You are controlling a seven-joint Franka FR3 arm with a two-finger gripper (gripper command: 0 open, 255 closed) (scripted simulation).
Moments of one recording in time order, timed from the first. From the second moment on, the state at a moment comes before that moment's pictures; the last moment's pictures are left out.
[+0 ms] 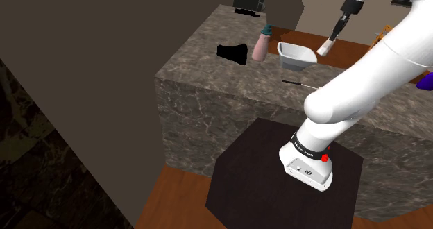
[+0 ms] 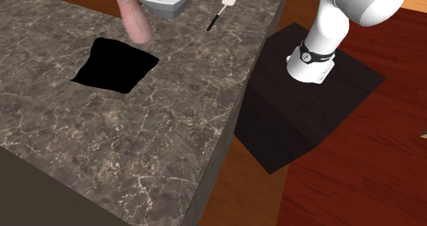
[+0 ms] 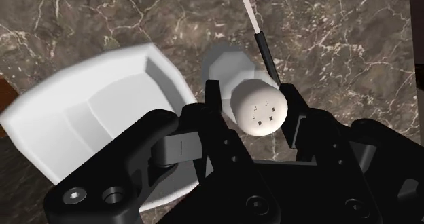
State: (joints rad) arm -0.49 -0.19 -0.72 -1.92 -0.09 1.71 -1.18
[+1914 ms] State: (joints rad) arm -0.52 -0.03 -0.81 -2.16 0.01 2.06 -1.34
